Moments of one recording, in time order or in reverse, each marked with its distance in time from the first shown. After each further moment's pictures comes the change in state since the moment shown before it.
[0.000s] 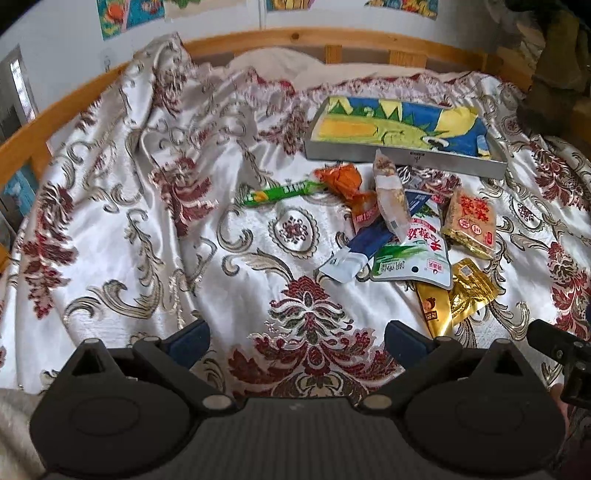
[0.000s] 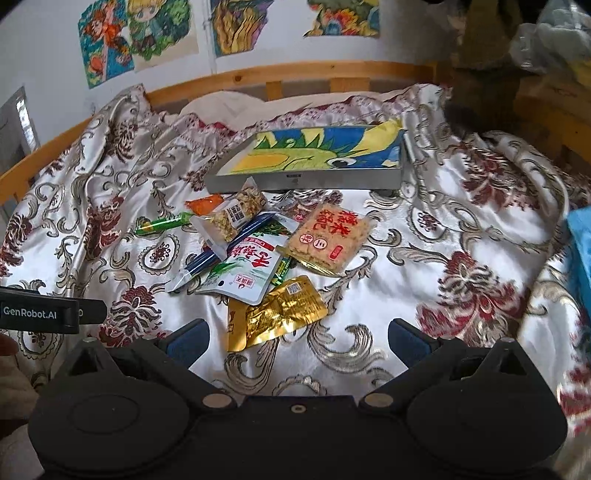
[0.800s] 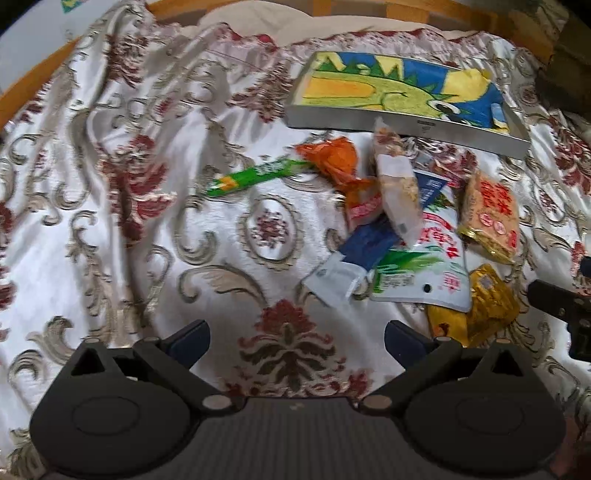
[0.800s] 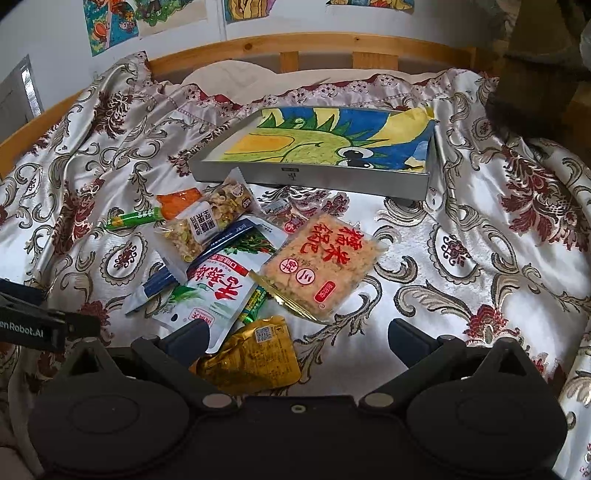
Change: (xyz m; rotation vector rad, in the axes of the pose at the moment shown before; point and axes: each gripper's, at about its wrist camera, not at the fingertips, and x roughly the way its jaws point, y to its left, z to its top) left arm 0.070 -0.013 0.043 0.035 0.154 -0.044; right arm 0.082 -0.029 0.055 -0.082 0.086 0.046
